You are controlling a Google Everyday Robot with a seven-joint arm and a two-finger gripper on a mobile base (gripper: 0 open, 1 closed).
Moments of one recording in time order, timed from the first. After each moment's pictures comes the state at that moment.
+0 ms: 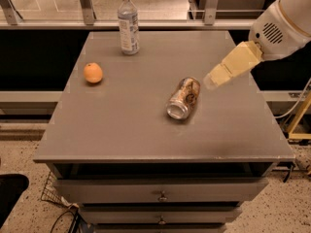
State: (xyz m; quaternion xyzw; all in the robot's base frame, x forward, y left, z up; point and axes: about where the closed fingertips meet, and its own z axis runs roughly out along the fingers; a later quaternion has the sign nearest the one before) arm 0.502 -0.185 0.964 -0.31 0.92 0.11 0.22
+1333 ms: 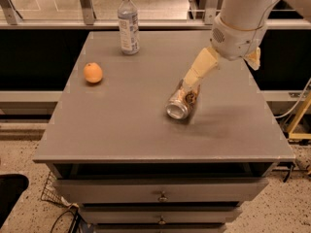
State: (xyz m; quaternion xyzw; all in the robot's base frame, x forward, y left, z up) arm 0.527 -0.178 0.922 -0.17 0.98 -0.02 0.06
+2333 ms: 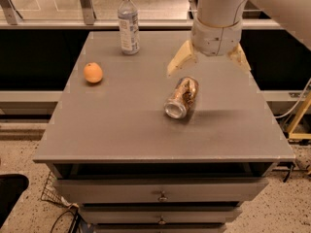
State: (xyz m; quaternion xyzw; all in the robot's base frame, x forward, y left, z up) arm 0.545 -0.147 0.921 0.00 1.00 -0.03 0.07
